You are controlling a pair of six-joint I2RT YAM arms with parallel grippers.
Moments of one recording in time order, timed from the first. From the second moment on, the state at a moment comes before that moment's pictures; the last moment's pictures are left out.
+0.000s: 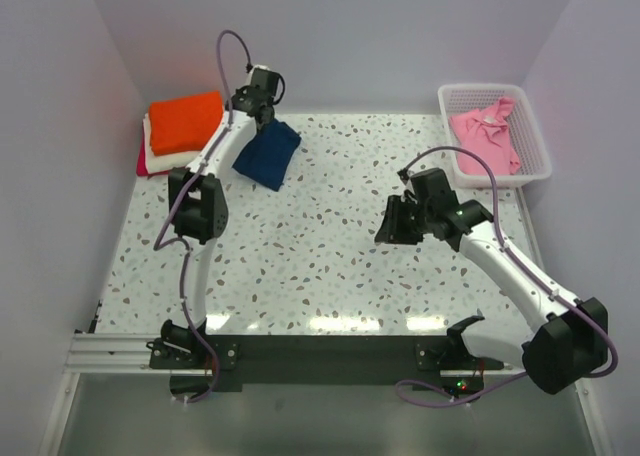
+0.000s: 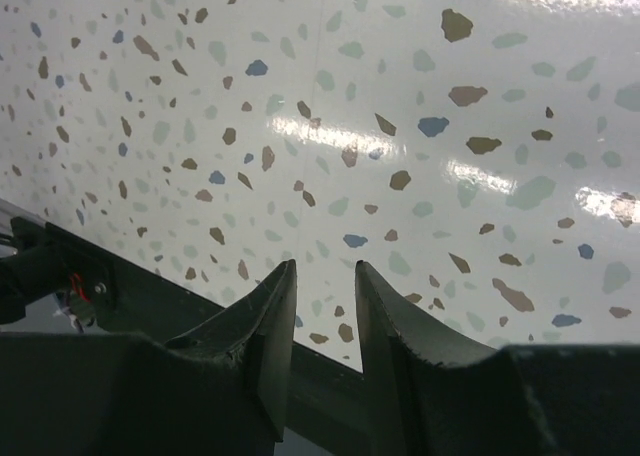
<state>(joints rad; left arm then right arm) -0.29 2.35 2.25 -0.71 -0.63 -0.08 0.44 1.19 0.96 -0.69 -0.24 0.52</state>
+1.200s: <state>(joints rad) 0.02 2.37 2.39 -0.46 -0.25 -0.02 0.44 1.24 0.96 -0.74 -0.20 0.46</state>
